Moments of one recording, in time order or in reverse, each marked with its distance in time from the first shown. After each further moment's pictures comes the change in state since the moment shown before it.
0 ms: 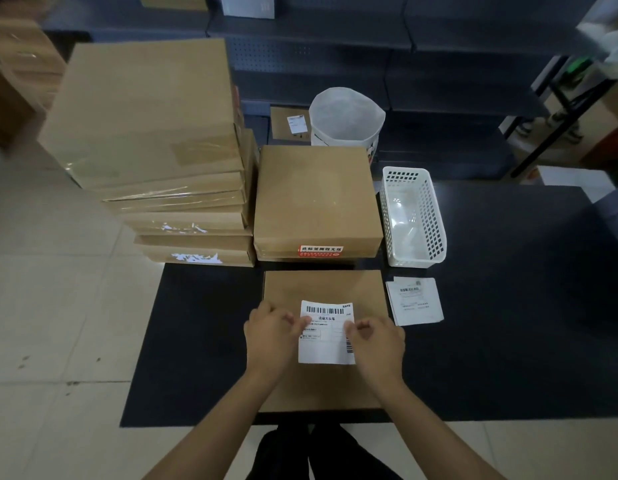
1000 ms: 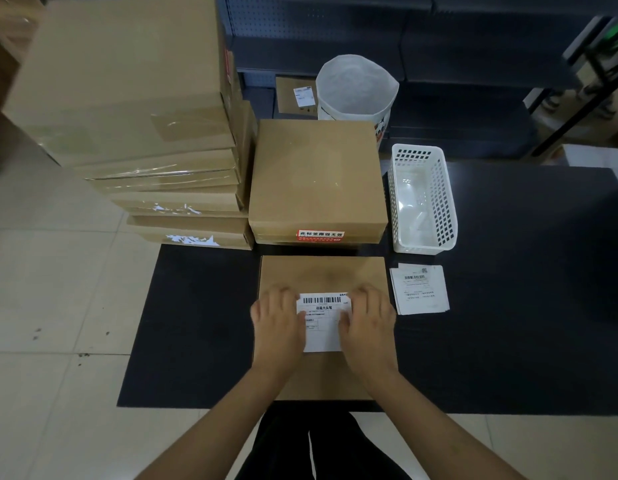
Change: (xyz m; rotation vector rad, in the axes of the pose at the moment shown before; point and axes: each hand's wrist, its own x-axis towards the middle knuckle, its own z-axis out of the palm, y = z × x) left_hand 0.001 -0.010 0.045 0.337 0.220 0.276; right_hand 0.023 0.019 0.025 -0.393 0.147 -0.461
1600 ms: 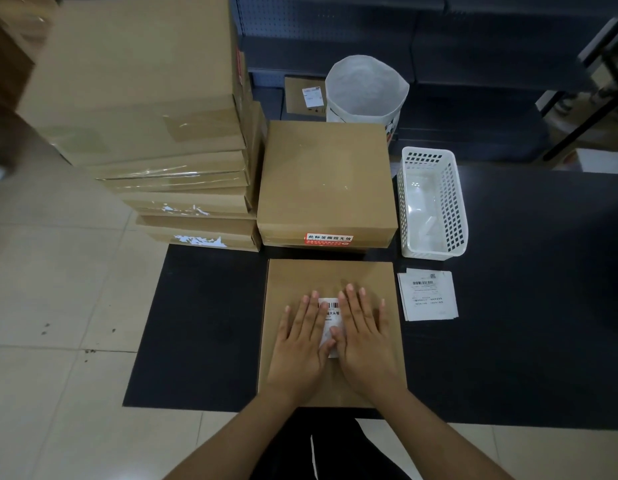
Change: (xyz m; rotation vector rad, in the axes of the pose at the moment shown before) left_hand -0.028 -0.006 0.031 0.051 -0.364 0.192; right_hand -0.007 0.016 0.027 -0.183 -0.270 -0.206
